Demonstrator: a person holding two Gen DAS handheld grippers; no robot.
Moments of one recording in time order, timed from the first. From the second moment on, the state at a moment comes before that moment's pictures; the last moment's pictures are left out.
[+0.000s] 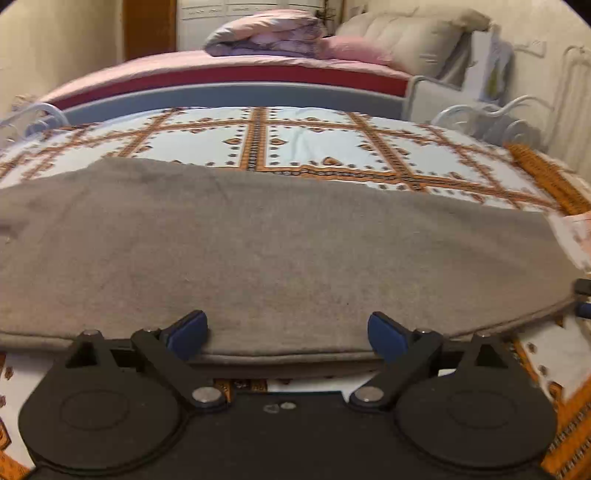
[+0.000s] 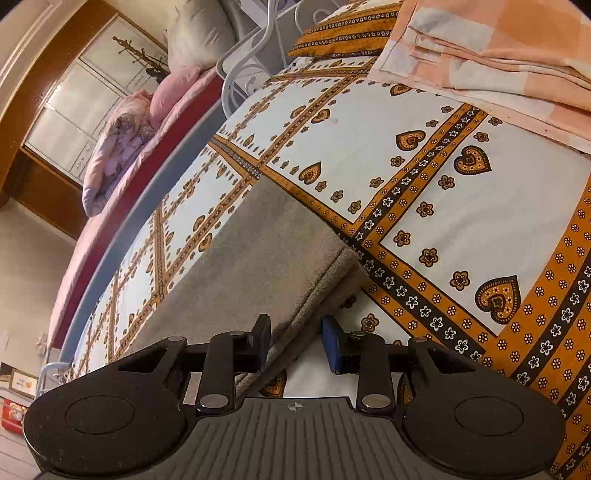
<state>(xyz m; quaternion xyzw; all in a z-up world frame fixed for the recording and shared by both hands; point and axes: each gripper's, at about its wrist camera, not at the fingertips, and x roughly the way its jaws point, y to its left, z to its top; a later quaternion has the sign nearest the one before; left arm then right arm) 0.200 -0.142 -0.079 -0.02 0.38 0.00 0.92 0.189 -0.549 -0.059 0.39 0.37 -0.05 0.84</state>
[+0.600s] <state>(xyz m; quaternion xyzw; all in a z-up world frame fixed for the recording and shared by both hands) 0.203 -0.180 -0.089 0.03 0.40 0.00 0.92 0.208 -0.555 -0.071 0.41 0.38 -0.06 0.83</state>
